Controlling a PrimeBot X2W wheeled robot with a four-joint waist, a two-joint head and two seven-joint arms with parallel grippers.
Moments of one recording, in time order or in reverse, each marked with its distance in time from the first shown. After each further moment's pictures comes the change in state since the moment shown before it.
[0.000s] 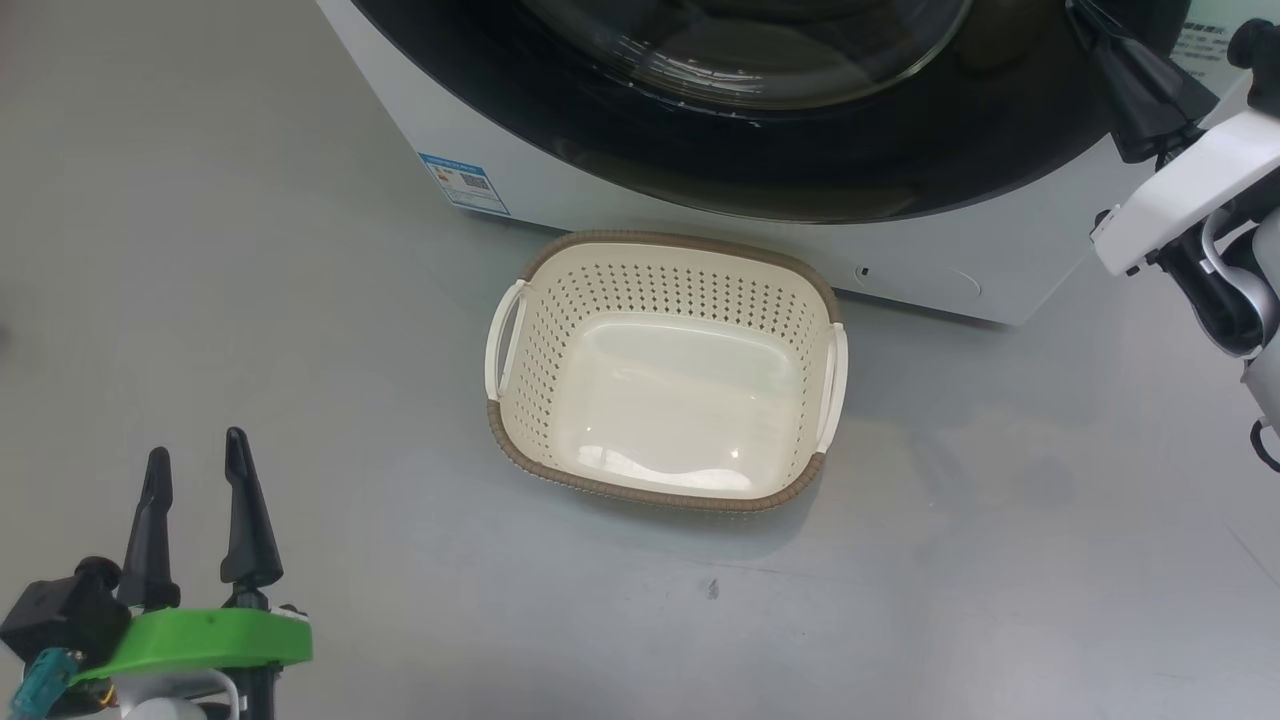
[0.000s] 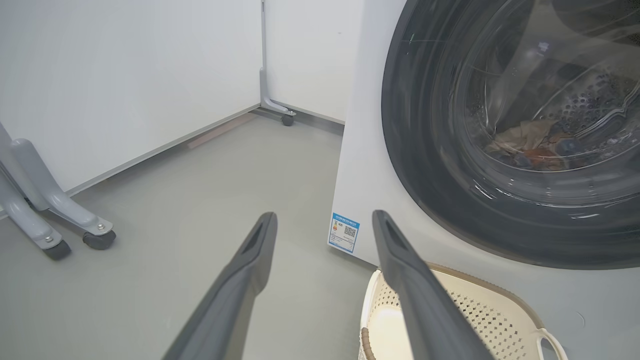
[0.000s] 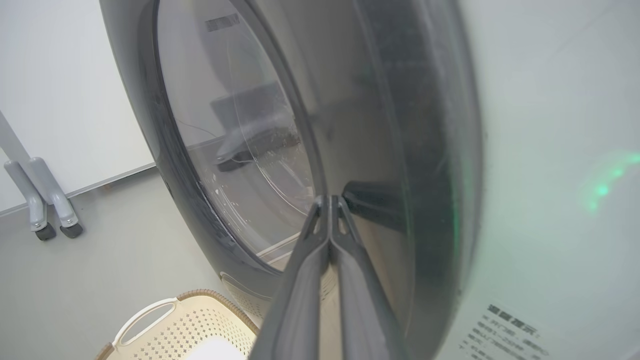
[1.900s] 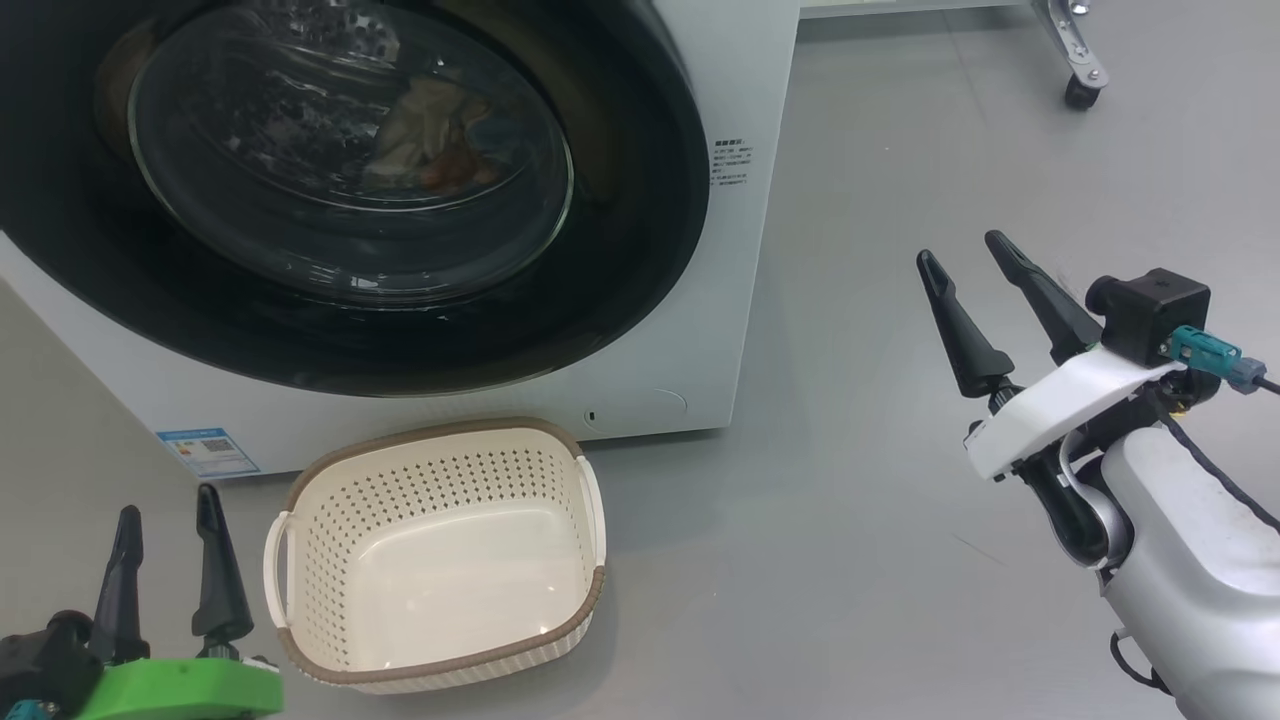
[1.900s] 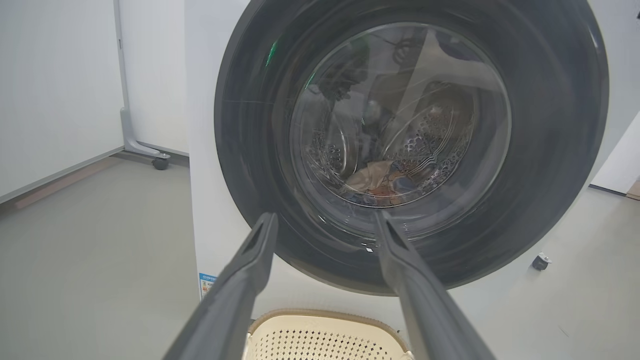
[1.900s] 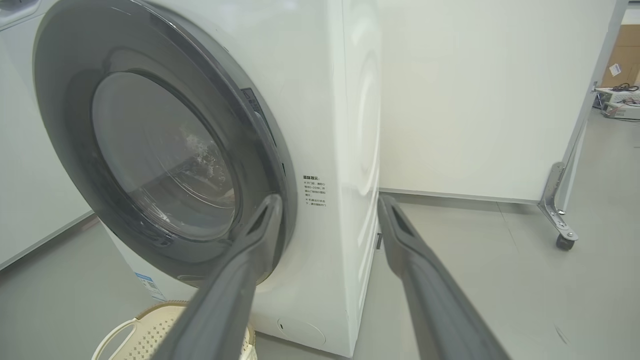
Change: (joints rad) left arm 0.074 0.033 0.028 0.006 -0.009 0.000 -0.004; right arm 0.388 0.162 -0.135 -0.156 -0.006 -0.011 -0.002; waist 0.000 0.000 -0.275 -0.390
